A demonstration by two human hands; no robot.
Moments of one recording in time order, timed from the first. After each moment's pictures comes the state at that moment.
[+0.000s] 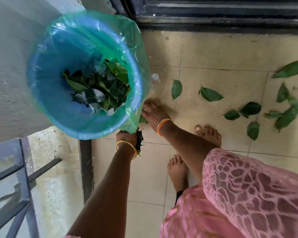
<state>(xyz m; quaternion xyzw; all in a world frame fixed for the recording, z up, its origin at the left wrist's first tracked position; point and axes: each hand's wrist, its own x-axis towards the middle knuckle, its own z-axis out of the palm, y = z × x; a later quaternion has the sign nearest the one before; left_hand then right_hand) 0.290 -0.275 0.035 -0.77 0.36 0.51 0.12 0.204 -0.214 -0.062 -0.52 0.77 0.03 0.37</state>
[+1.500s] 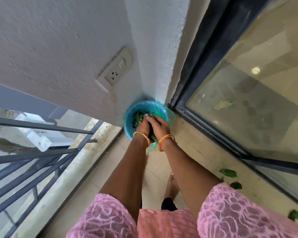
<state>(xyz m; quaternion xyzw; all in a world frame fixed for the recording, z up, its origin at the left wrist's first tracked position) 0.220 -0.344 0.271 -0.68 0.13 0.71 -0.14 0.161 -0.311 0.335 -0.06 0.72 -0.42 0.55</state>
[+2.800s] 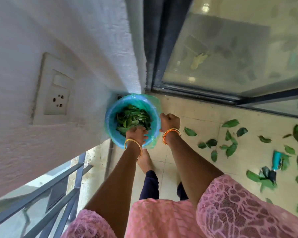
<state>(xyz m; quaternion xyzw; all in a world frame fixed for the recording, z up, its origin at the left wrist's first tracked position) 0.221 -0.366 0.257 -0.68 0.34 0.64 0.09 0.136 -0.301 0.252 0.26 0.76 -0.47 0.36</state>
